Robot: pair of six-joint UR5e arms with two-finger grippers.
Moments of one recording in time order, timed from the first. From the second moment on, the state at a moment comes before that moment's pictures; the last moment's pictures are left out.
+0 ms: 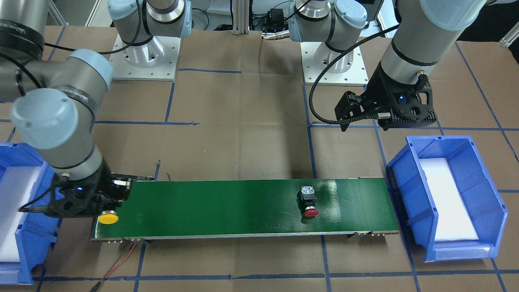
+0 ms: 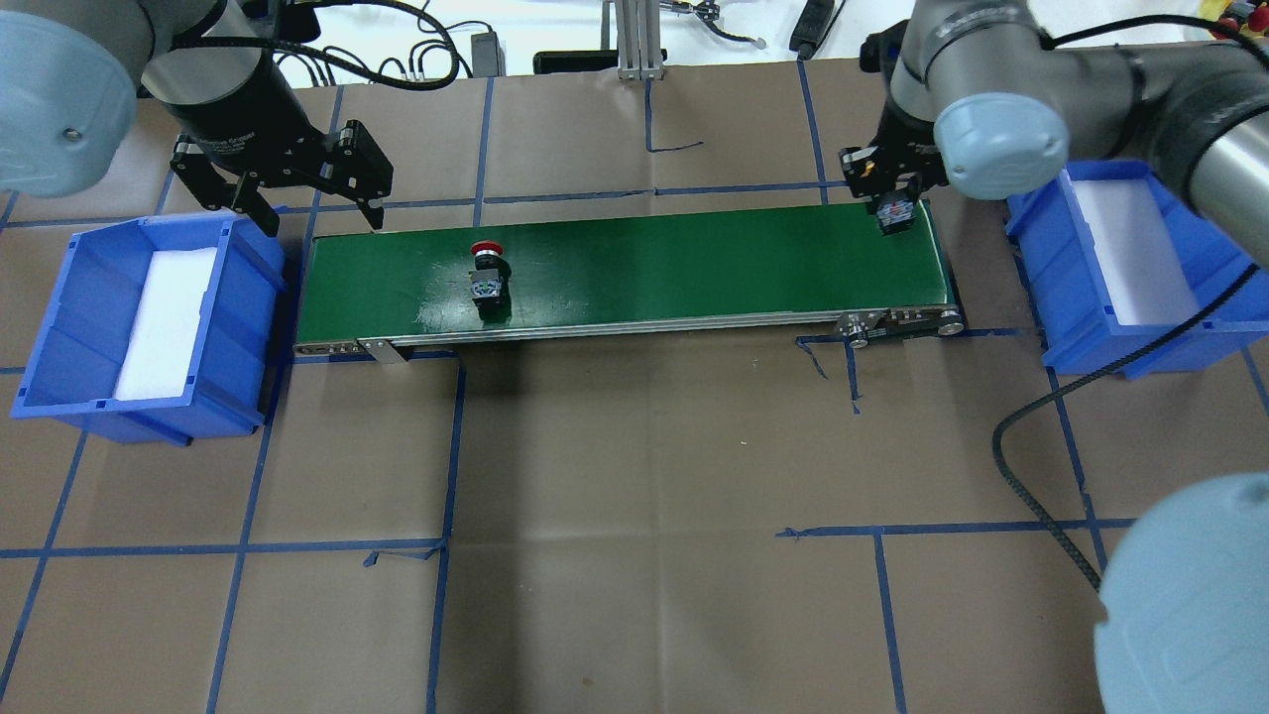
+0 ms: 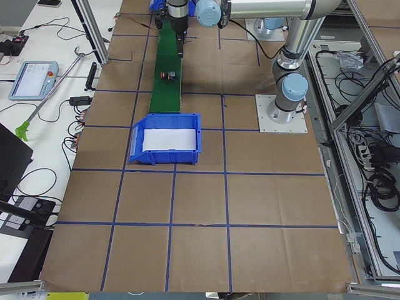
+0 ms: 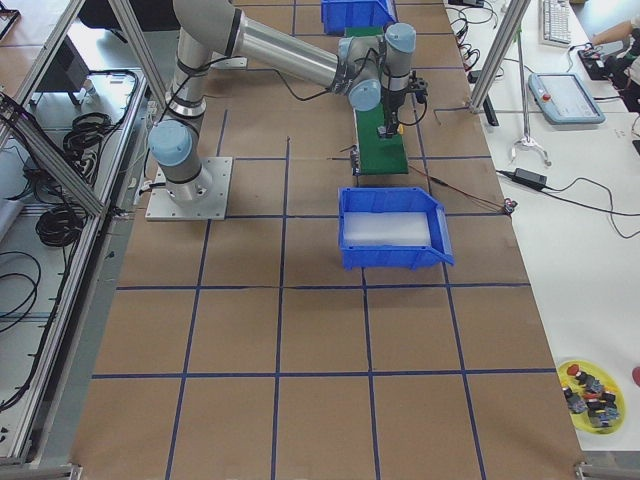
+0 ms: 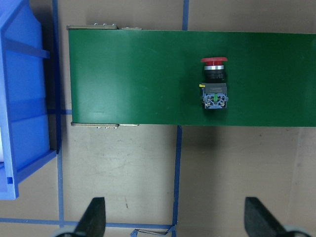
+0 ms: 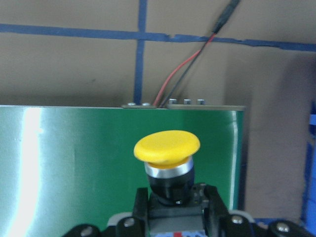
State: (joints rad) left arm -1.52 -1.65 -1.53 -1.53 1.58 0.01; right arm 1.49 -1.23 1.57 -2.02 -1.64 -0.14
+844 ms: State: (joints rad) left arm -1.52 -1.65 -1.53 -1.53 1.58 0.02; right arm 1.08 -1.31 1.60 -1.98 -1.63 -0.62
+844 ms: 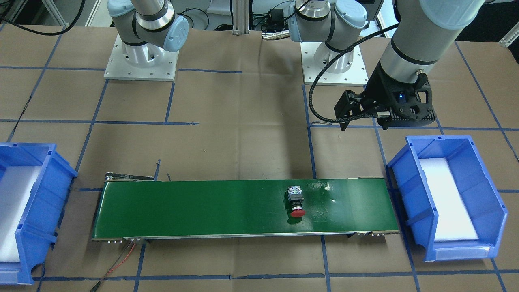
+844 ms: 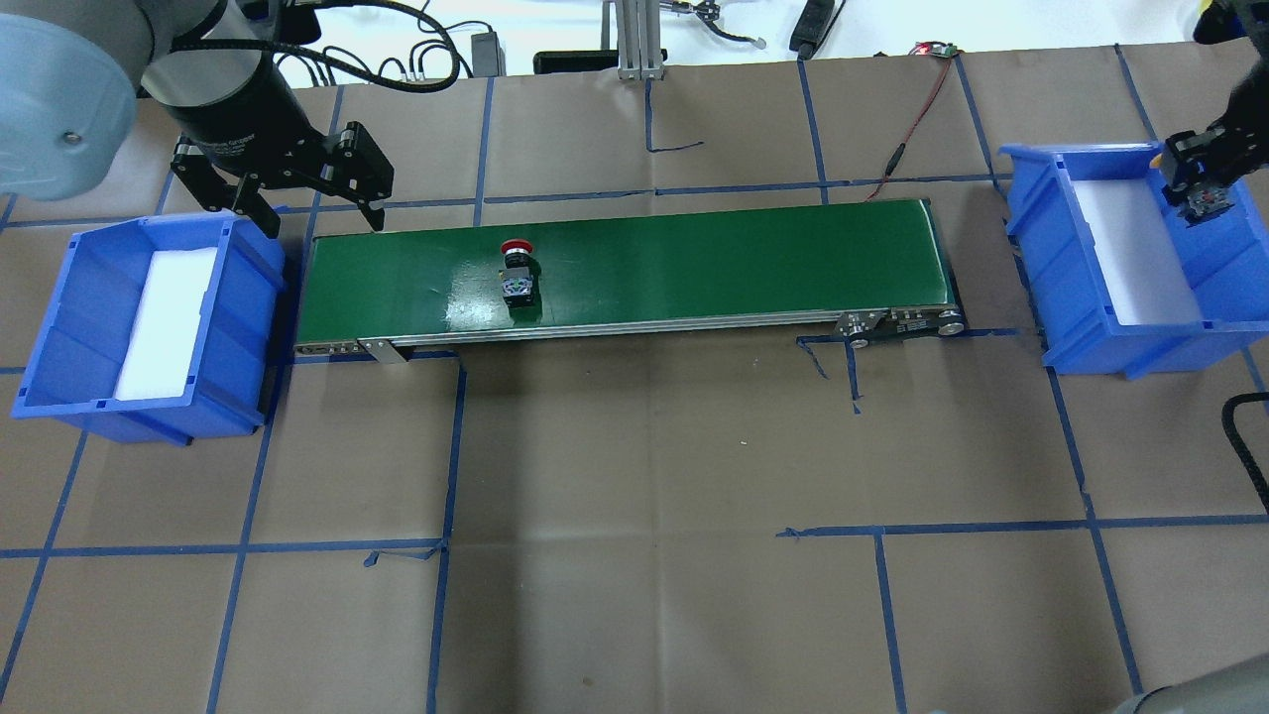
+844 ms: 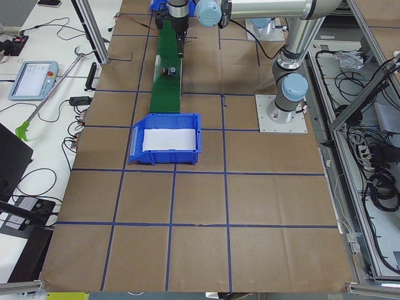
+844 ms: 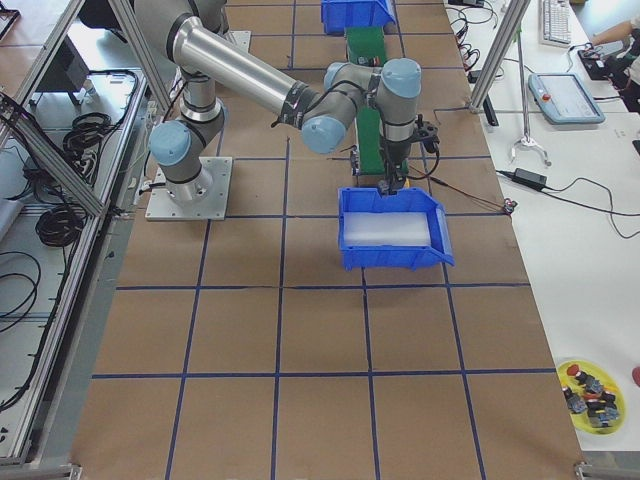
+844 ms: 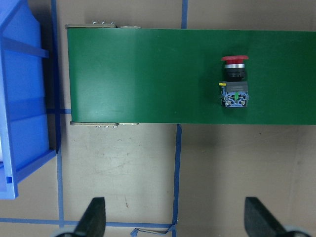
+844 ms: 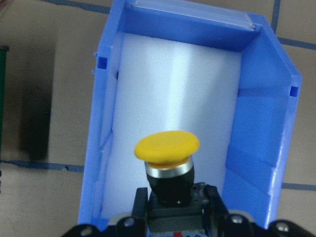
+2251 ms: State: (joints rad) left arm -1.52 -1.65 -1.53 -1.53 1.58 0.02; right arm 1.02 -1.17 1.82 -2.26 -1.58 -0.57
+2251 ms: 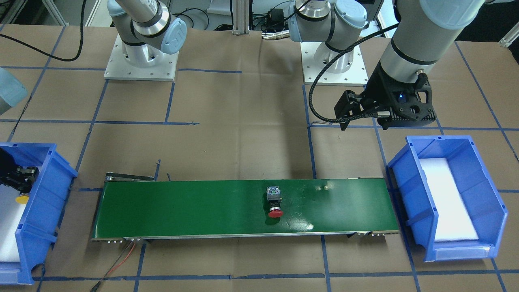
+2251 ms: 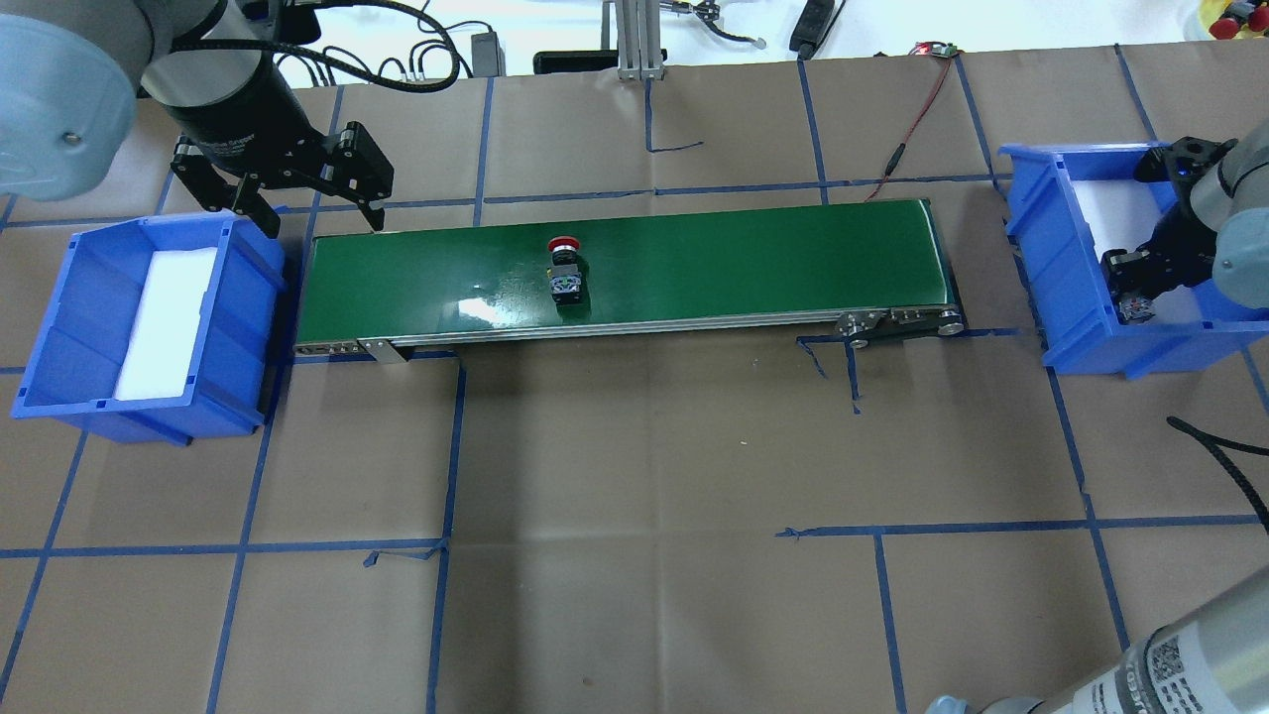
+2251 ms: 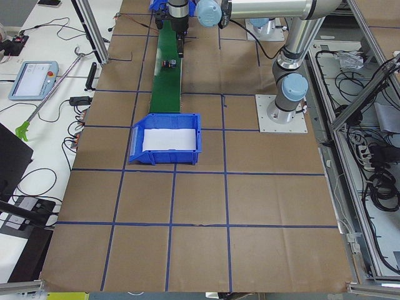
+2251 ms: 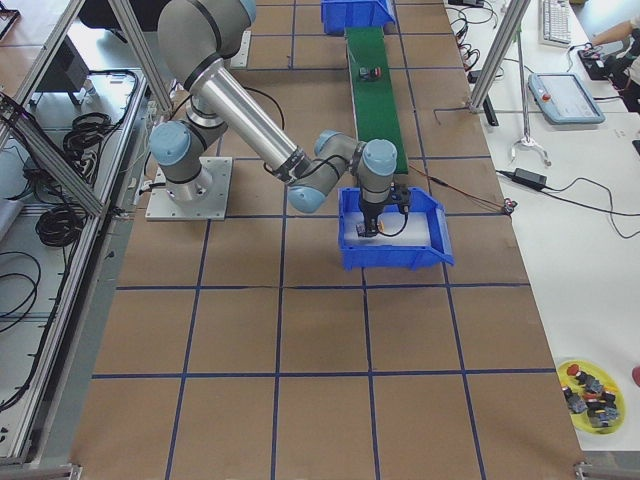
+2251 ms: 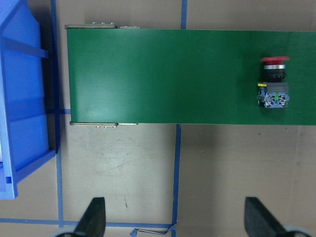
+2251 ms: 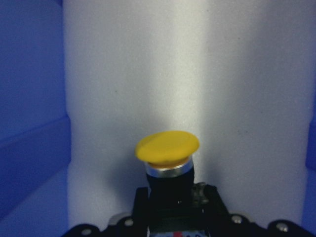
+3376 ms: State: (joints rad) left arm -1.52 -1.65 -1.53 -1.53 1.58 0.02; right arm 1.03 -1.22 1.74 -2.22 -1.59 -0.57
